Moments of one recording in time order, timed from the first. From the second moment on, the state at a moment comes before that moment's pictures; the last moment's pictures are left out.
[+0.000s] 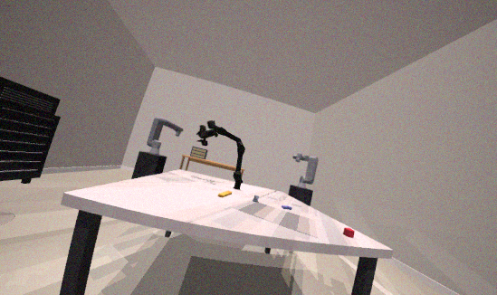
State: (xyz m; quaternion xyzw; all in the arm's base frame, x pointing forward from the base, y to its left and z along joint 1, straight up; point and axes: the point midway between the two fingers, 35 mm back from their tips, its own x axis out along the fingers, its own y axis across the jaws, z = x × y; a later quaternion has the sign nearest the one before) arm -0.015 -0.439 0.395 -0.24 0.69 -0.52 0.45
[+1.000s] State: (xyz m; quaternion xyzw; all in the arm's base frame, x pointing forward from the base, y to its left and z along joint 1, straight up) arm 0.211 -0.398 0.276 -0.15 0.59 -0.38 0.70
